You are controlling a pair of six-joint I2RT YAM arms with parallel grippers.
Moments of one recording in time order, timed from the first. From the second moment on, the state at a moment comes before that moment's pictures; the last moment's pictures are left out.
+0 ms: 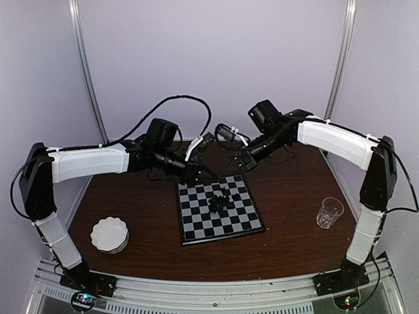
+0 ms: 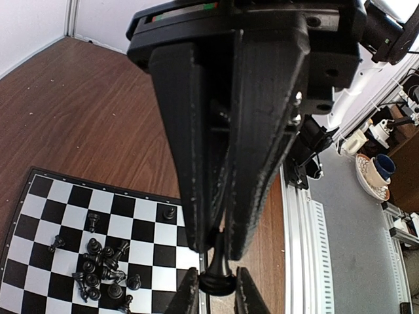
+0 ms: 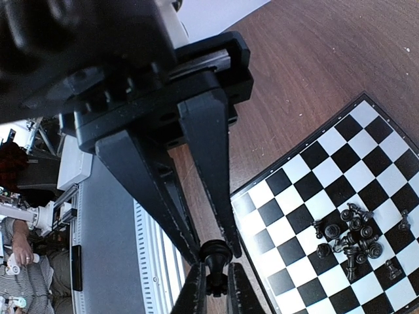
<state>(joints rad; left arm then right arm) -0.74 1.72 1.30 -0.15 0.82 0.00 0.65 1.84 1.71 -0.85 -0.88 -0.13</state>
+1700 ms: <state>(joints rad) -0.70 1.63 1.31 -0.31 0.30 0.01 0.75 1.51 1.12 -0.82 -0.18 -0.61</state>
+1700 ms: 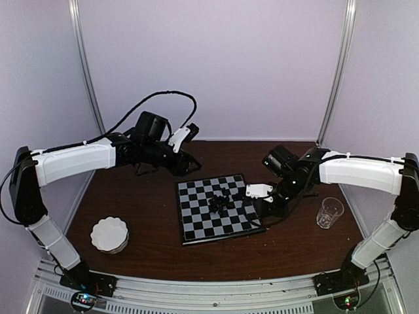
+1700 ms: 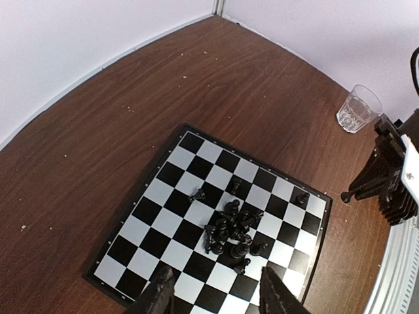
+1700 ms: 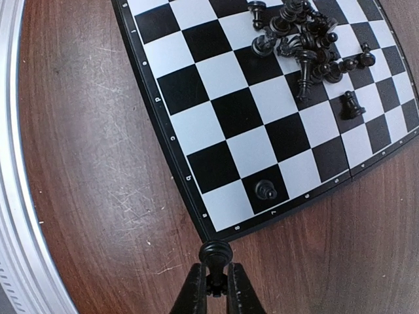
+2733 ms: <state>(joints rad) -0.70 1.63 1.31 -0.32 0.30 0.00 0.79 1.70 1.12 -0.73 -0.11 -0.61</state>
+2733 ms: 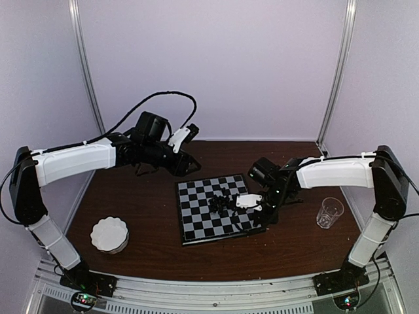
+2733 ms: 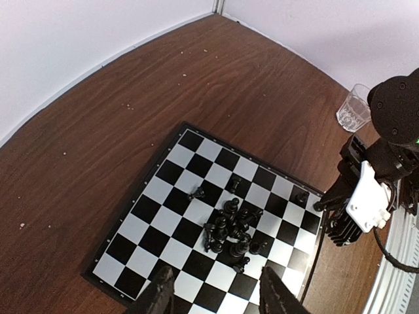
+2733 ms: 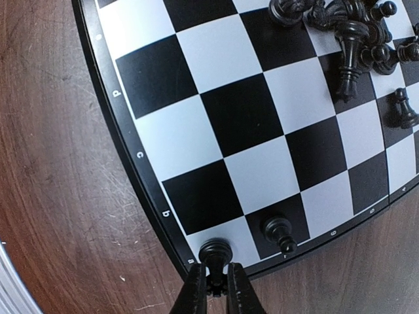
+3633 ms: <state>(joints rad) -0.70 1.63 1.31 -0.32 0.32 0.00 0.79 1.70 1.16 -0.76 -0.09 -0.59</state>
